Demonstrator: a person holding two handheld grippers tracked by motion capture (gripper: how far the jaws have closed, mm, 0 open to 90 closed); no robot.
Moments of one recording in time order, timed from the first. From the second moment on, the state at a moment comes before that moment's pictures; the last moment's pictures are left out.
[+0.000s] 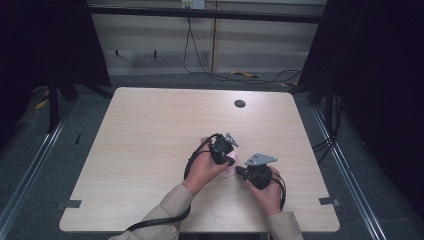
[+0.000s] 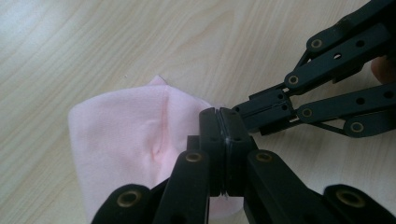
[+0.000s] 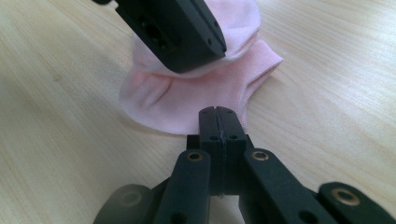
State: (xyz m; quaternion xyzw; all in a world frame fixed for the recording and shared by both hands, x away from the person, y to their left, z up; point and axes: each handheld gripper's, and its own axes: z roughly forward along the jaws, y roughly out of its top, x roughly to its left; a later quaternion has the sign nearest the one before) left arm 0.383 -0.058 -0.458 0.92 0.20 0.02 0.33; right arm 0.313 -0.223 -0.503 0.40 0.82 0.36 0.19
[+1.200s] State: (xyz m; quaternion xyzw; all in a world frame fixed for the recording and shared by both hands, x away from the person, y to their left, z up) left arm 0.381 -0.053 -0.447 0.91 0.21 0.01 0.36; right arm 0.313 -0.223 -0.503 0.40 0.82 0.36 0.19
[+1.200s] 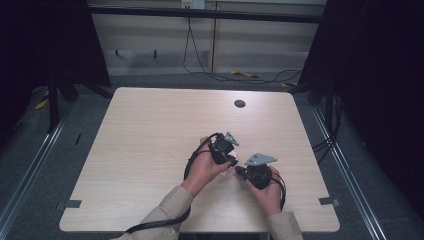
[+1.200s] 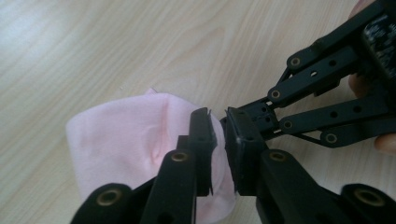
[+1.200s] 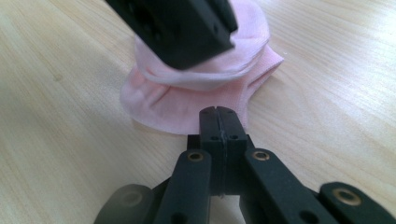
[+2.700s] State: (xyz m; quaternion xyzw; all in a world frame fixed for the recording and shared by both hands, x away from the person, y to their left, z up) left arm 0.389 -0.047 -0.487 0.91 0.19 0.07 0.35; right arm 0.313 -0.224 -0.503 0.40 0.82 0.36 0.19
